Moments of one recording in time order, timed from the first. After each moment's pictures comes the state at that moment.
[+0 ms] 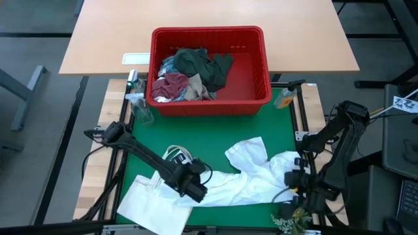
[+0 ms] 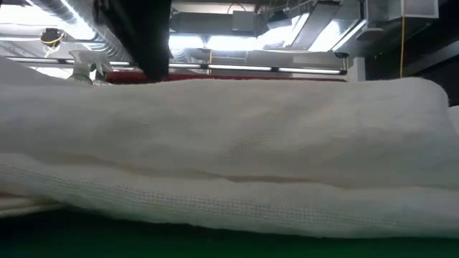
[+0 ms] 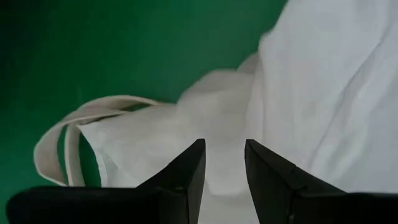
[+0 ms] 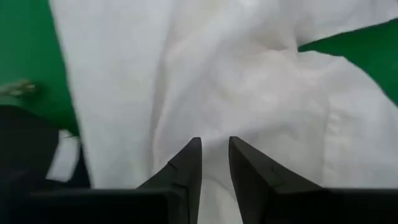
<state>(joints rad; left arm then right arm) -0.51 2.02 1.72 -1.19 -0.36 -1.10 1.17 1.35 0.94 -1.13 0.26 1.28</state>
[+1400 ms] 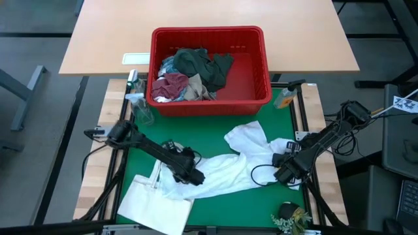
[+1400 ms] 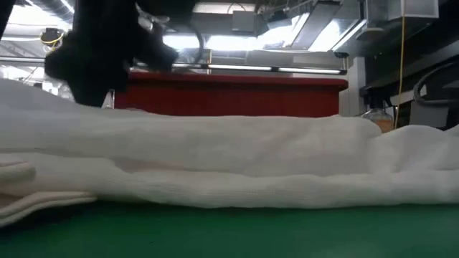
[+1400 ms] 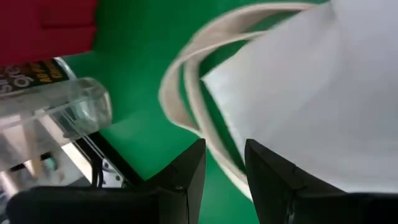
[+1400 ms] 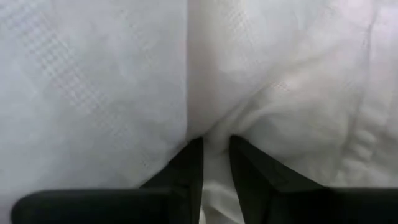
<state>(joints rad) -0.41 2.03 1.56 -1.57 -0.30 -1.01 0.75 1.34 0.65 -1.08 0.03 0.95</state>
